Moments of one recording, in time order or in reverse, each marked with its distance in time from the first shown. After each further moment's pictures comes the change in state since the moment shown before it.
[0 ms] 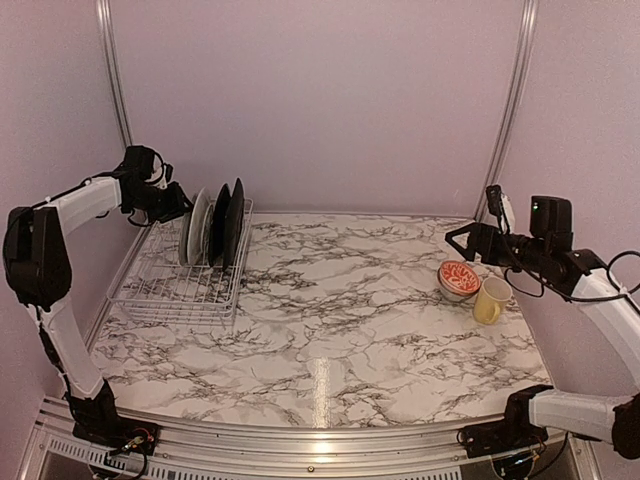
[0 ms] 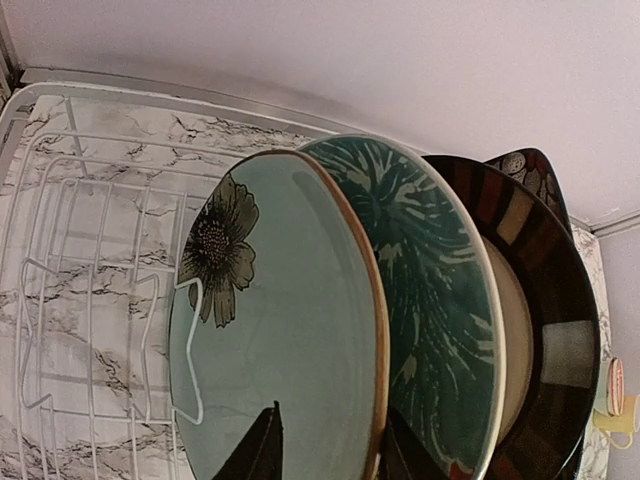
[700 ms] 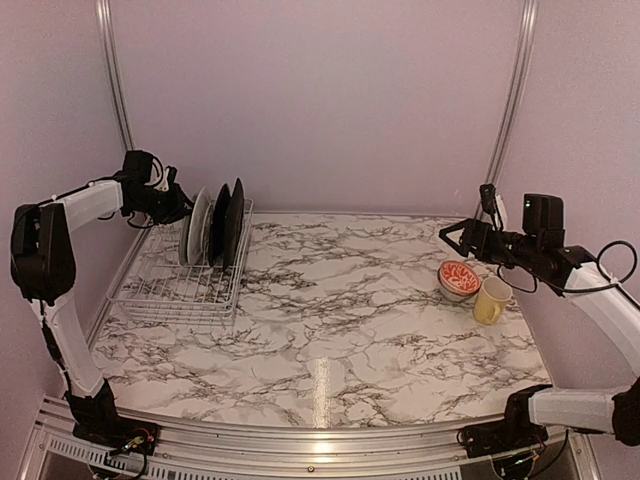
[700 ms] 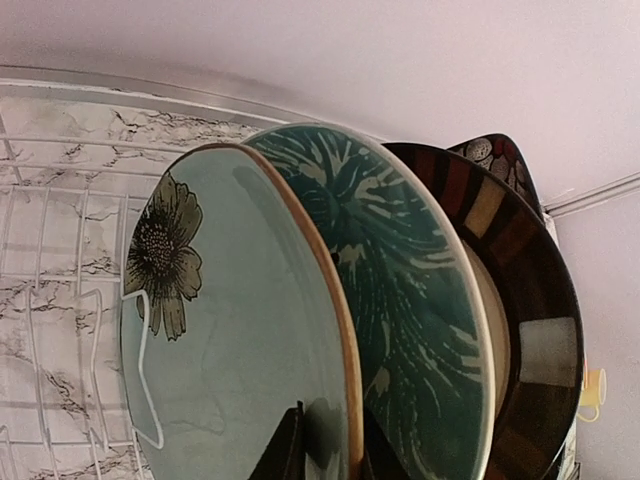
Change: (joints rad) left arm 0.033 0.060 0.003 0.060 0.200 -0.005; right arm 0.006 0.072 0.000 0.080 -0.042 0.057
